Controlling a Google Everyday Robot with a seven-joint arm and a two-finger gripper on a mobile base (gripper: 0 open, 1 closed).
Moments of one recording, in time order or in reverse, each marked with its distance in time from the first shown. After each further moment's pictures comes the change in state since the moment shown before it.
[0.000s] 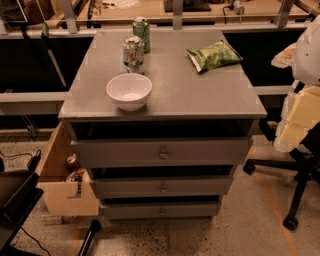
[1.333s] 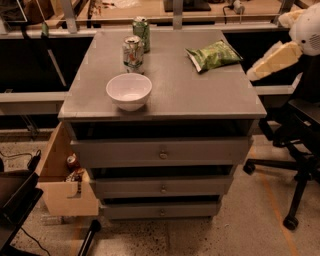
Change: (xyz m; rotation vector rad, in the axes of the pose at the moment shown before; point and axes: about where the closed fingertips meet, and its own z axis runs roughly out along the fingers) arm -0.008 -0.187 0.032 0.277 -0.530 0.235
